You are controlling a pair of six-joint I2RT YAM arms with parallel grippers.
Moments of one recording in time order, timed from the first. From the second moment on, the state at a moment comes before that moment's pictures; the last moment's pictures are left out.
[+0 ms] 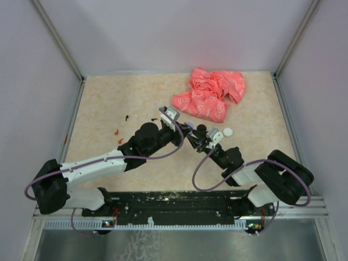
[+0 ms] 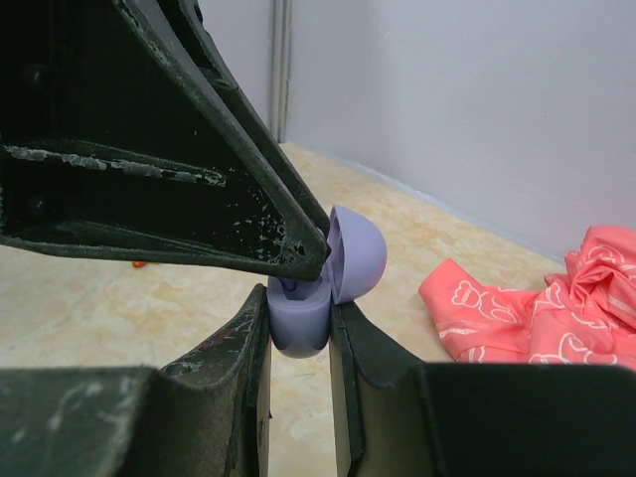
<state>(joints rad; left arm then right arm) -0.99 1.29 0.81 0.41 -0.14 -0.19 0.74 1.41 0.19 1.56 -0.10 -0.08</state>
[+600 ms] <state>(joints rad) -1.00 1.24 0.82 0.35 -0.13 -0.18 0.74 1.41 0.19 1.56 -0.11 -0.06</state>
